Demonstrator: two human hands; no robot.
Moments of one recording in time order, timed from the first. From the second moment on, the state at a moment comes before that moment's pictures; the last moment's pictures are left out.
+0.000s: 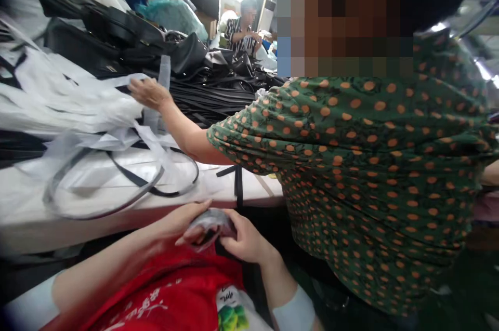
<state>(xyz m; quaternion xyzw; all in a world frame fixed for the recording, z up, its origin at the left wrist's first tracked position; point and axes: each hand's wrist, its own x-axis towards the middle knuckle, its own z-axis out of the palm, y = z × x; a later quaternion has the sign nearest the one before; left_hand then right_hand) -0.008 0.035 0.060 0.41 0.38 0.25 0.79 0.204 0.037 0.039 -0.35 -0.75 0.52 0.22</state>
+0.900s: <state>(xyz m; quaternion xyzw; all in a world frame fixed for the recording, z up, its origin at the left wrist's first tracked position) -0.059 0.064 0.070 0.41 0.48 0.22 0.74 0.215 0.094 0.007 -0.39 -0.63 0.66 0.13</state>
